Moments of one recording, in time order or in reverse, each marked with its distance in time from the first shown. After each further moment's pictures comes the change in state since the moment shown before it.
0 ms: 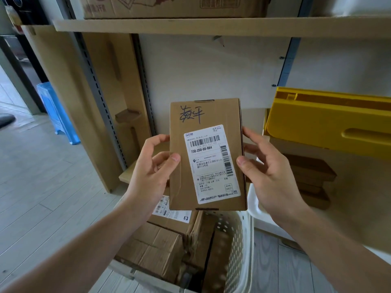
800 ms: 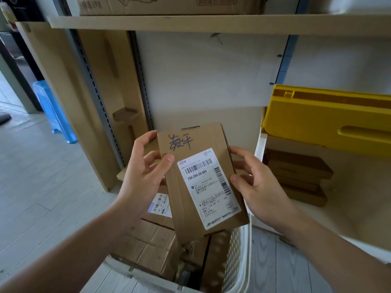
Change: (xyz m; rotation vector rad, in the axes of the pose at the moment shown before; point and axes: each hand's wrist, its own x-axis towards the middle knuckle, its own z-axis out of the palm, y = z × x) left_hand 0.003 -0.008 -0.009 0.049 0.034 0.026; right_hand -0.008 0.013 0.000 -0.227 -0.158 0.101
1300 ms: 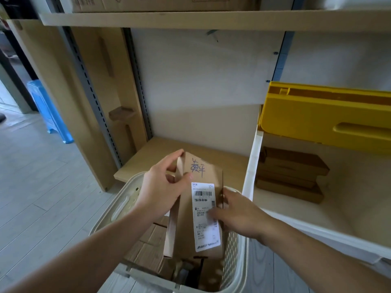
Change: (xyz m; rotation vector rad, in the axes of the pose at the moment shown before) left_hand 0.004 -0.037 0.017 0.502 -0.056 0.021; right_hand -0.003 0.032 0.025 -0.173 -0.373 0.351
